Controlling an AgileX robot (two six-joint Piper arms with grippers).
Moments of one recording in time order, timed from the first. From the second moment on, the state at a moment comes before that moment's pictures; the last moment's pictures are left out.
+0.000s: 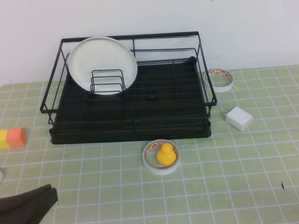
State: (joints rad) right arm 0.51 0.44 -0.39 0.12 0.81 -0.30; left arm -0.07 0.34 -0.43 -1.07 0.72 0.99
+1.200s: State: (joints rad) right arm 0.51 0.44 -0.39 0.13 0.80 -0.30; left arm -0.06 -0.01 -0.08 -1.06 0.16 1.09
